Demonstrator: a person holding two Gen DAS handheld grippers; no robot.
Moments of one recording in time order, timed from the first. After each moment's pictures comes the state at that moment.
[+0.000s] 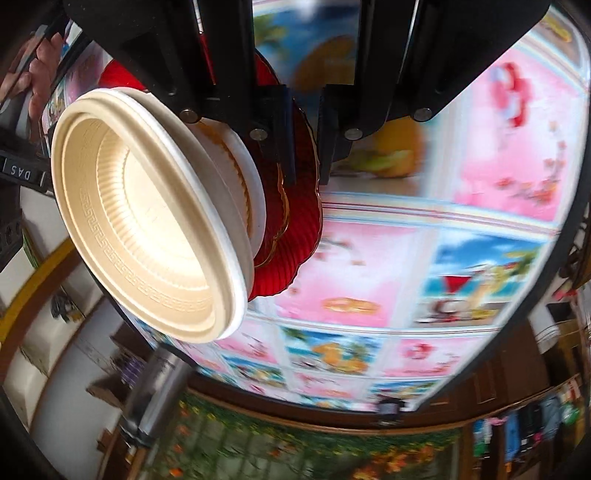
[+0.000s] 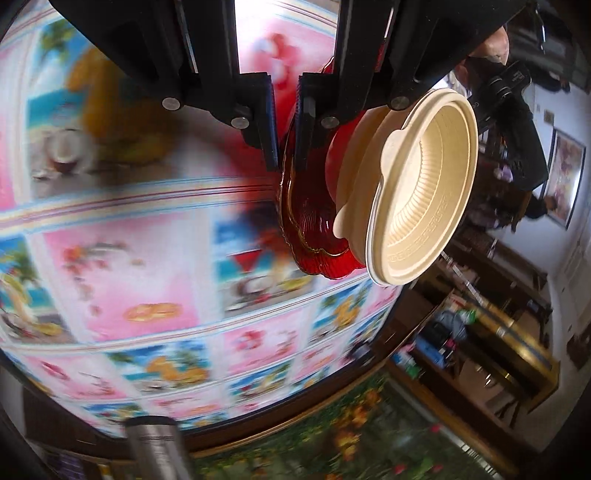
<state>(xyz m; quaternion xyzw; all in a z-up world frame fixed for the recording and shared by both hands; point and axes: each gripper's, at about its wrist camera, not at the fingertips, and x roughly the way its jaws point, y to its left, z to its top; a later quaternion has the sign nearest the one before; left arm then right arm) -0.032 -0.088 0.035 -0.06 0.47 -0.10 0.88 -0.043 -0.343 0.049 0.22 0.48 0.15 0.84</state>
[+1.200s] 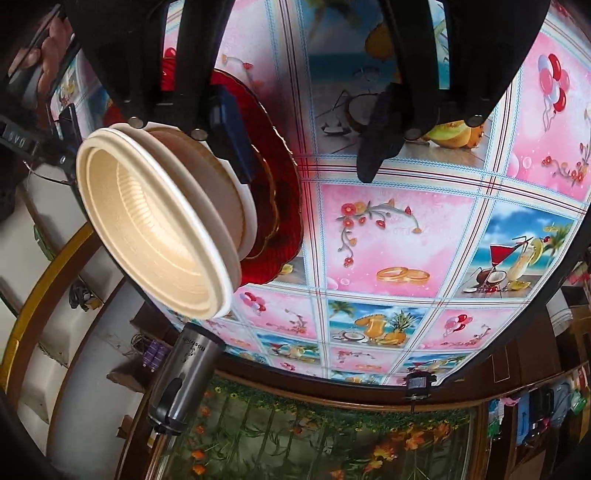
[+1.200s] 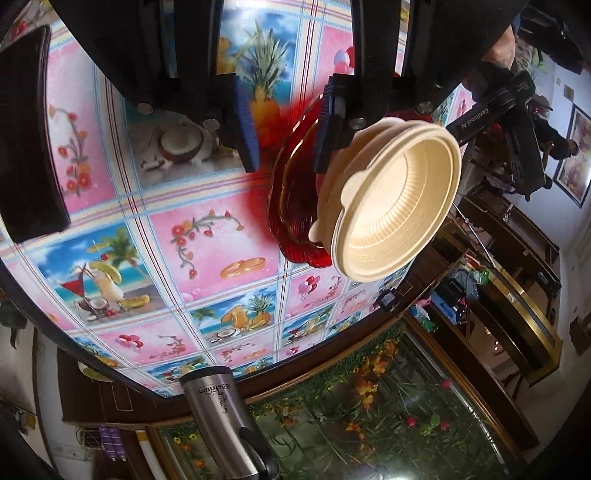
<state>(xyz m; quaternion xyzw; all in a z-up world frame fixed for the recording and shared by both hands) -0.029 -0.117 0.044 -0.08 0.41 -0.13 0.90 -0.086 -0.392 0.058 0.22 0.40 0.11 0.88</state>
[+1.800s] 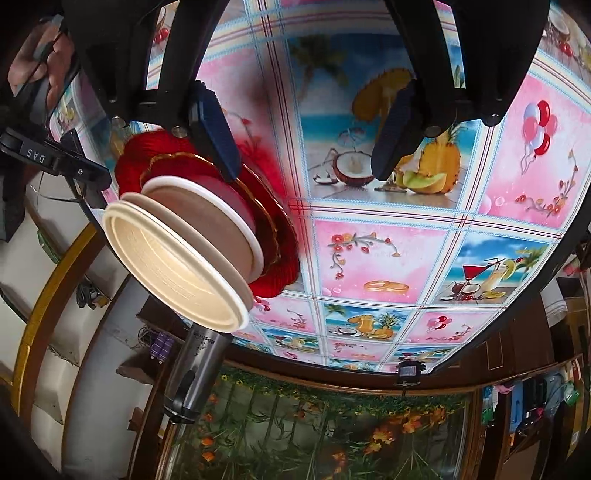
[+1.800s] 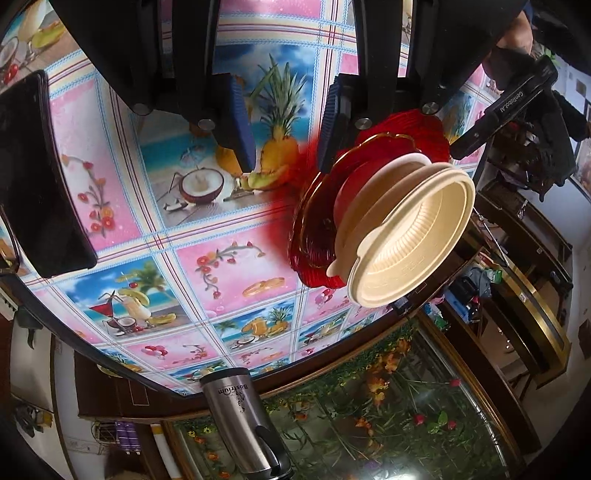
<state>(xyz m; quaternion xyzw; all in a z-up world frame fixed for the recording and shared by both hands) -0.081 -0.106 0.043 -0.07 0.38 -0.13 0.91 -0.118 -0.386 0.047 0.20 0.40 0.08 0.89</state>
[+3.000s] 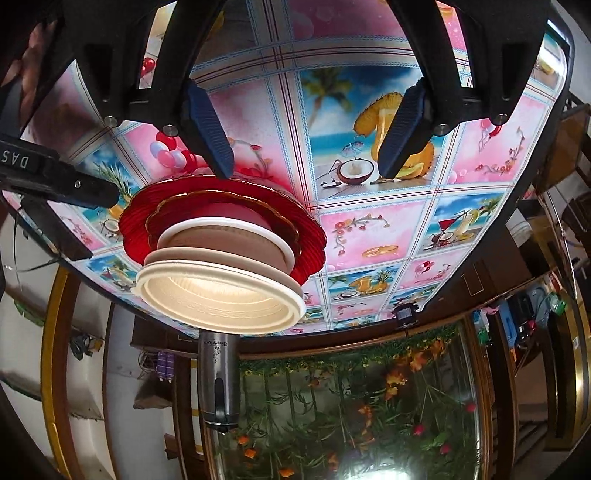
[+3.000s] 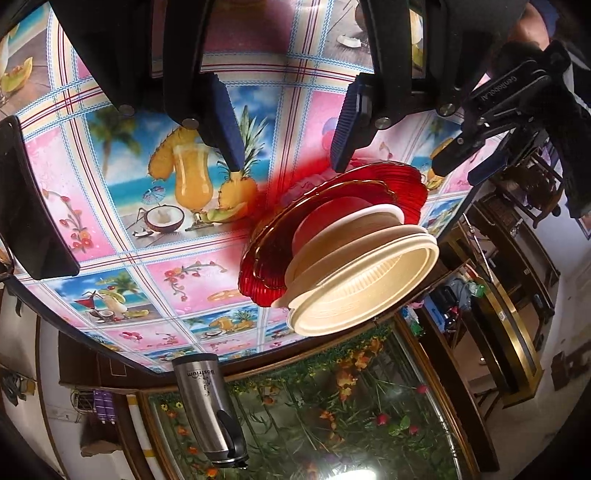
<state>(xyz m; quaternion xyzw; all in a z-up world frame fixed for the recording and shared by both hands) -0.130 -0.152 0.047 0.08 0.30 -0.08 0.95 -0.157 -0.351 0.035 0.15 0.35 0.11 0.92</state>
